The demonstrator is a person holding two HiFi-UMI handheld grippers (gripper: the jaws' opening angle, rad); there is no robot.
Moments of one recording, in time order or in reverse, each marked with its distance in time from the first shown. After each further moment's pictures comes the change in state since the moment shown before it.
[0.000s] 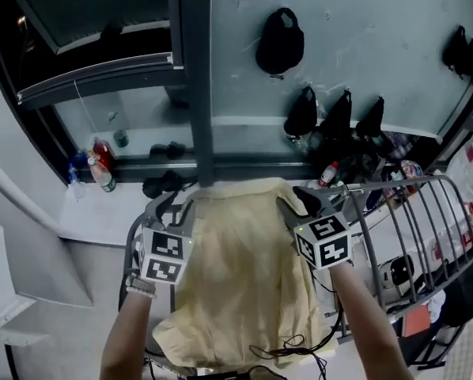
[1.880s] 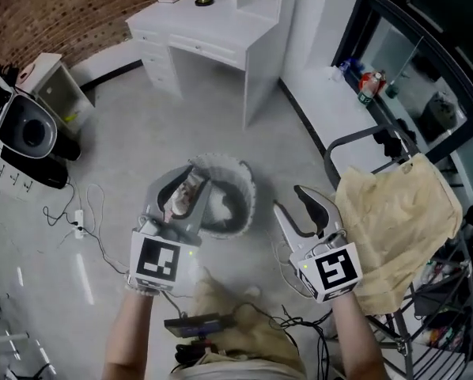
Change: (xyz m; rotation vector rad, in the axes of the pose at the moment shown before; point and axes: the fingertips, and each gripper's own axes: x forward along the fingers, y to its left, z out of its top) left arm -0.710 -0.190 -0.138 -0.301 0.155 1.025; right arm -0.364 0.578 -0.051 -0.373 -0.354 1.256
